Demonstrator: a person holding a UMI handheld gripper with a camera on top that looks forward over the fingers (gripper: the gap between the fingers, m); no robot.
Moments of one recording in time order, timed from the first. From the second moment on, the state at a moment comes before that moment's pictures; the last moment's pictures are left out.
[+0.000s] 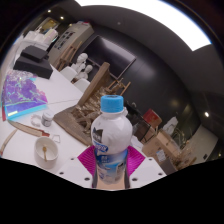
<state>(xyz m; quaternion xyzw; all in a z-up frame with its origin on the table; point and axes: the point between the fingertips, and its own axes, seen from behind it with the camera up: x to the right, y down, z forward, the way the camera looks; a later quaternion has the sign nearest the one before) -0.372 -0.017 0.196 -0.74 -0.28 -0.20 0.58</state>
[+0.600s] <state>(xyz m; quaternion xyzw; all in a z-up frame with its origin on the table) -0.355 -0.024 0.074 -0.82 -0.06 0.05 0.57</state>
